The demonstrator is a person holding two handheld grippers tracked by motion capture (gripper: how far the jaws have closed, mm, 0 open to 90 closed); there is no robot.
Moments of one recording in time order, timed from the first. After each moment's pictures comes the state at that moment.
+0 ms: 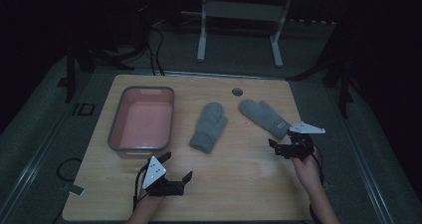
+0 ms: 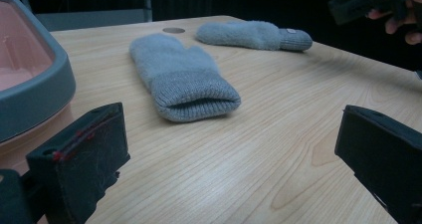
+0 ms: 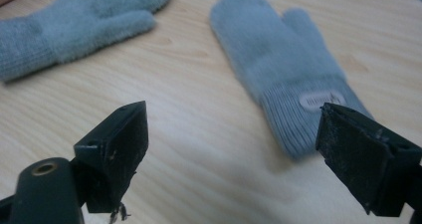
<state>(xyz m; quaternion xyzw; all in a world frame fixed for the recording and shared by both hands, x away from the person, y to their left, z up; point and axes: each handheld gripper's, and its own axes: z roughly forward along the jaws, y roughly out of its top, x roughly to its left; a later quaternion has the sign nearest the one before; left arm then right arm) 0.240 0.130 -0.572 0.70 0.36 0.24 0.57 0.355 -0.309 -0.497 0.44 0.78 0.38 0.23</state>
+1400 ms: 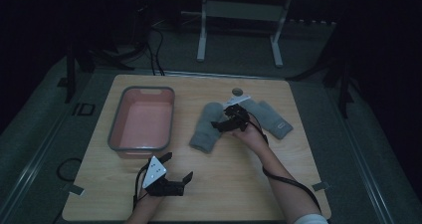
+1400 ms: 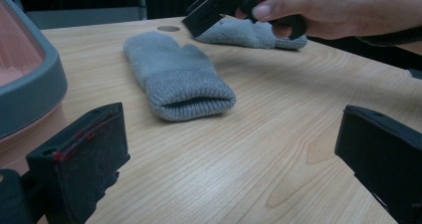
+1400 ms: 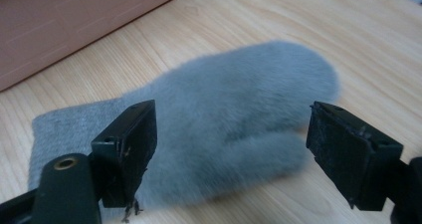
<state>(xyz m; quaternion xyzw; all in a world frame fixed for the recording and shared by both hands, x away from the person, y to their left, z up) 0.241 0.130 -0.571 0.70 0.35 0.23 0.57 0.460 -0.133 -0.511 0.30 0.87 0.37 0.13</state>
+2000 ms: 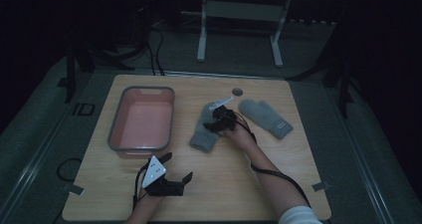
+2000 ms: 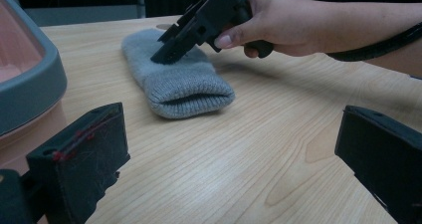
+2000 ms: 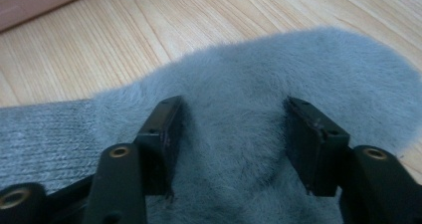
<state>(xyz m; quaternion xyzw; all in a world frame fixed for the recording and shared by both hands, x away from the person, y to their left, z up) 0.241 0.131 -0.571 0.70 0.35 0.22 0.57 0.482 -0.100 -0.545 0.26 0.90 0.33 0.13</state>
